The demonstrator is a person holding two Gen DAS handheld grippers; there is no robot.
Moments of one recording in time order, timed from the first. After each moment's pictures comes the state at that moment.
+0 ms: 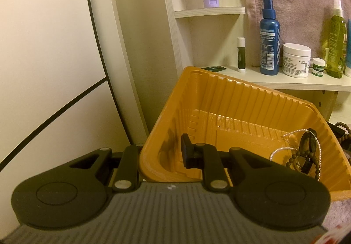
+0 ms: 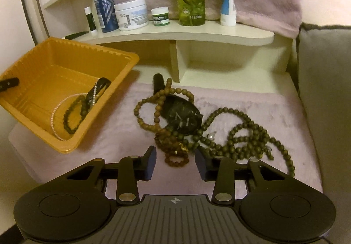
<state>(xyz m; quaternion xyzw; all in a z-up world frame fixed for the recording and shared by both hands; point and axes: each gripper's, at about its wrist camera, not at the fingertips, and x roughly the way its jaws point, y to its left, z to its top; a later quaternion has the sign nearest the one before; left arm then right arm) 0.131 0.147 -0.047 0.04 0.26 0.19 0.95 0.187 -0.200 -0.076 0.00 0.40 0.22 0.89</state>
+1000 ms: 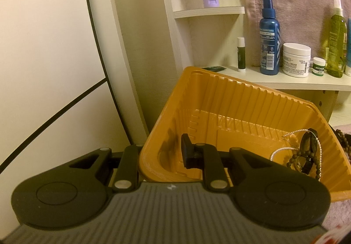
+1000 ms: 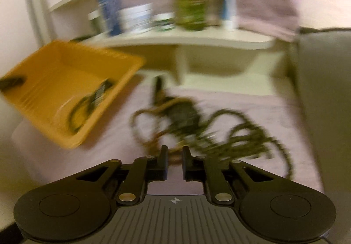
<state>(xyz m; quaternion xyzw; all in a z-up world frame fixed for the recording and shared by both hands) 0.131 0.147 -0.047 0.04 0.26 0.19 0.95 0.180 -0.210 -0.072 0.01 0.39 0.20 0.90</state>
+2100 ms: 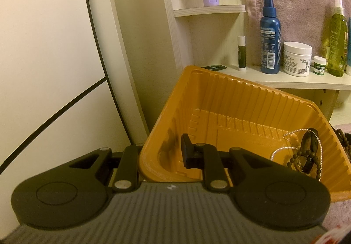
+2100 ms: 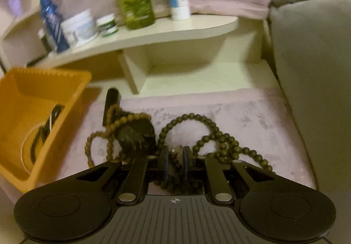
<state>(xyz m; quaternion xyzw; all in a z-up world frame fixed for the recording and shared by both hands) 0.132 0.148 -0.046 0.04 0.26 0.19 0.95 0.231 -0.234 -0.093 0.07 0.42 0.15 0.89</state>
